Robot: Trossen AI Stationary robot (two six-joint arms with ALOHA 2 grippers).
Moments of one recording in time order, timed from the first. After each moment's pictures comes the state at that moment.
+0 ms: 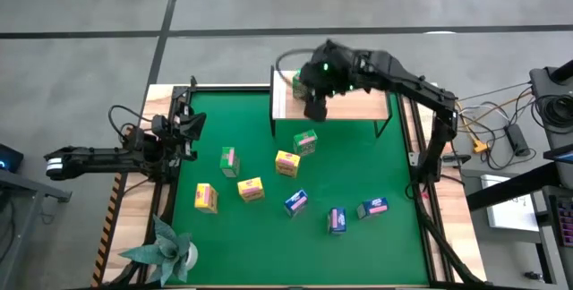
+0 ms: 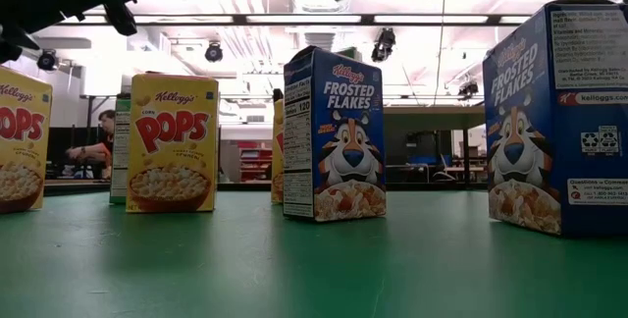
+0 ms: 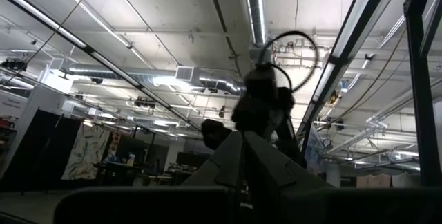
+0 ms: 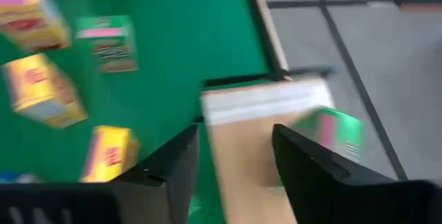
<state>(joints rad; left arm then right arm) 0.17 0.45 0.08 1.05 -0.16 -0.09 -0.25 1.80 2.20 -1.18 0.07 -0.16</state>
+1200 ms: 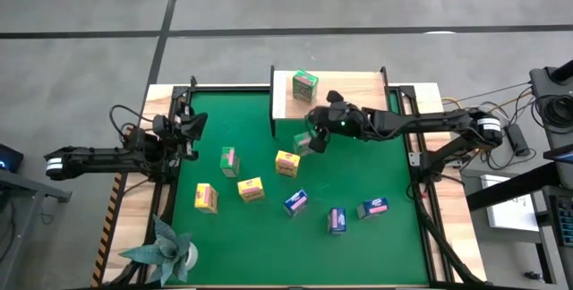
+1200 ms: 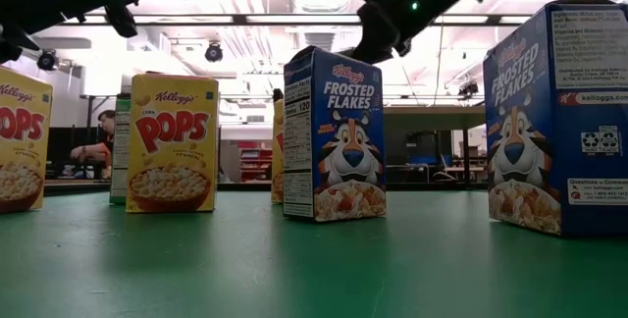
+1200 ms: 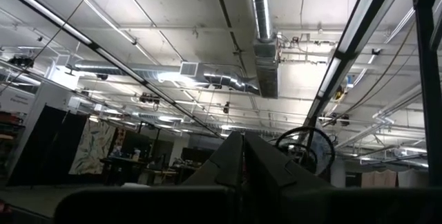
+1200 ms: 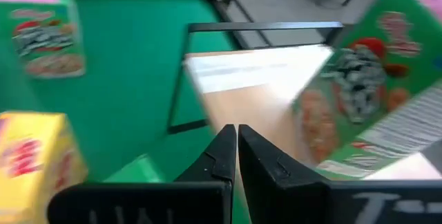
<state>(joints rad) 0.17 0.45 0.08 1.03 -0.17 -0.09 -0.20 1.44 1.01 -0.05 0.30 -0.14</state>
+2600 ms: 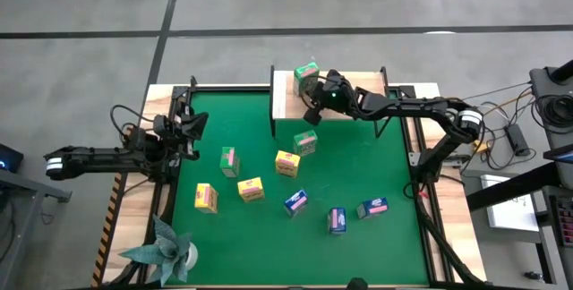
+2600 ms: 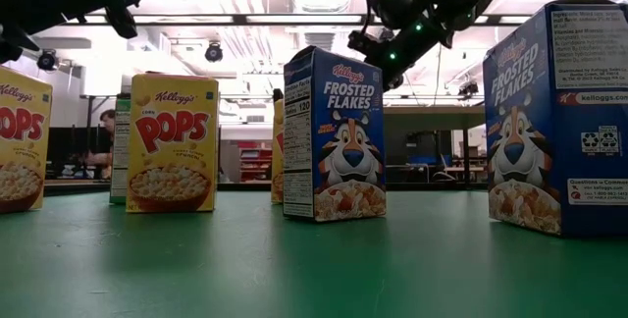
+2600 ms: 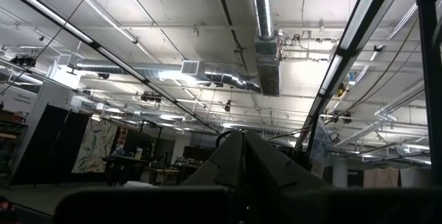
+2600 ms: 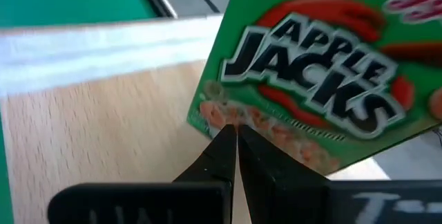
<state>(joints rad) 0.16 0.46 0.08 1.03 -0.17 -0.08 -0.45 1.61 1.06 0.08 0.23 -0.22</state>
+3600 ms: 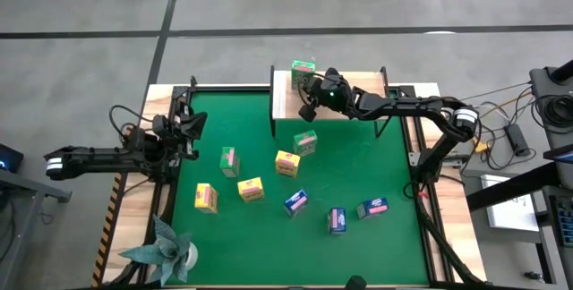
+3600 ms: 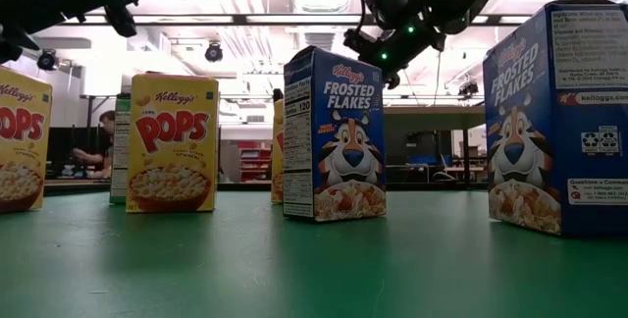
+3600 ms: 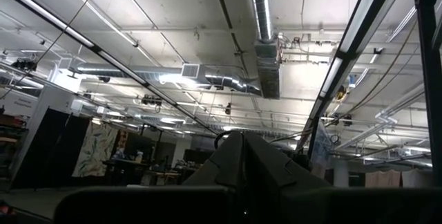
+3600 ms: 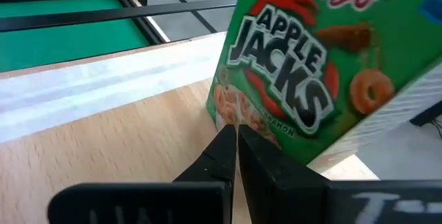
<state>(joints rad) 0.17 0.46 0.08 1.04 -0.18 -0.08 -0.44 1.64 1.08 0.14 0.27 -0.16</state>
